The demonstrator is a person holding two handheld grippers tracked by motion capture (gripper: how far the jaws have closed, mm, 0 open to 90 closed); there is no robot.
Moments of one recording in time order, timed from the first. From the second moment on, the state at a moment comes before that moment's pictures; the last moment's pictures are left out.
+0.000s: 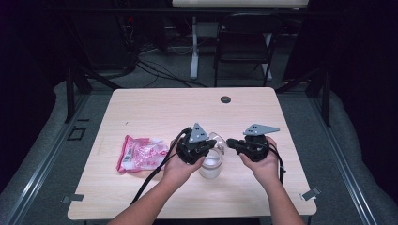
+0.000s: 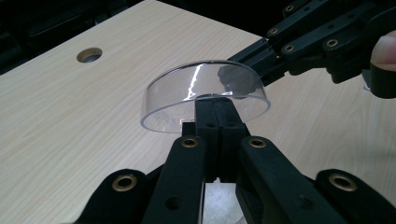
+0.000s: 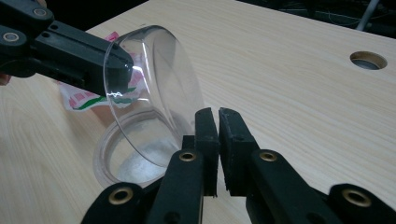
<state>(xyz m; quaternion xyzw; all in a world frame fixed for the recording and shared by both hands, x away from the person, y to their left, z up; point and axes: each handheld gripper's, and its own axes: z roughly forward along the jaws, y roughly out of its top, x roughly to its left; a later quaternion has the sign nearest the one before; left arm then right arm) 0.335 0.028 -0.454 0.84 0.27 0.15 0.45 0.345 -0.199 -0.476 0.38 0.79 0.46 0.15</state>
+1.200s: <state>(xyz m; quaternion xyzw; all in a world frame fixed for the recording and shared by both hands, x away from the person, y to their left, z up) 0.316 0.053 -0.480 0.84 0.28 0.13 0.45 0.338 -0.186 -0.474 0.35 0.80 0.47 0.14</state>
